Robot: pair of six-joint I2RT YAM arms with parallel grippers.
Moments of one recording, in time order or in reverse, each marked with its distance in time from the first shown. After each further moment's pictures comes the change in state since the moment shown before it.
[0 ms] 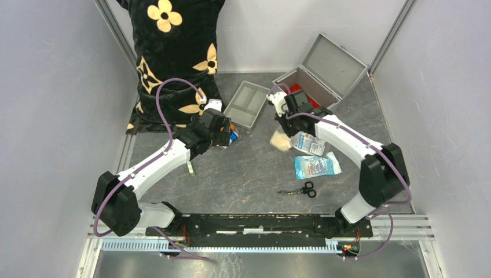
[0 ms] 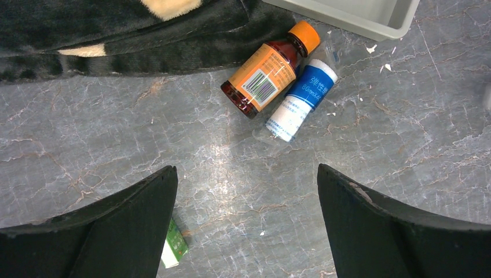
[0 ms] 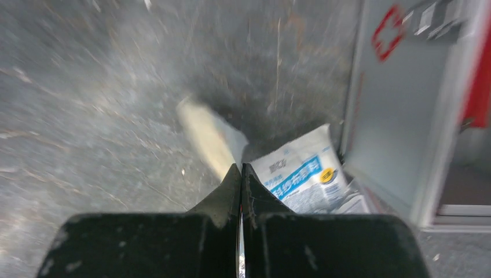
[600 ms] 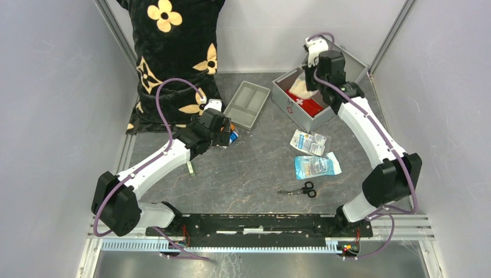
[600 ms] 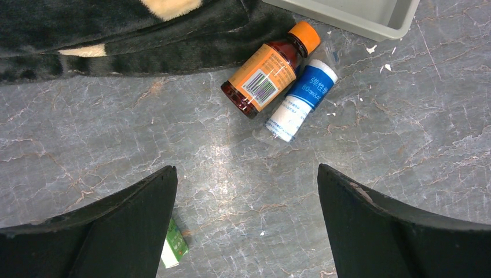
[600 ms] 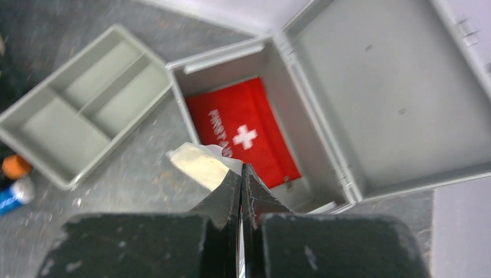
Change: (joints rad) left arm 0.000 0.000 0.000 0.000 -0.001 0.000; right arm -0.190 -0.083 0.278 0.140 0.108 0.108
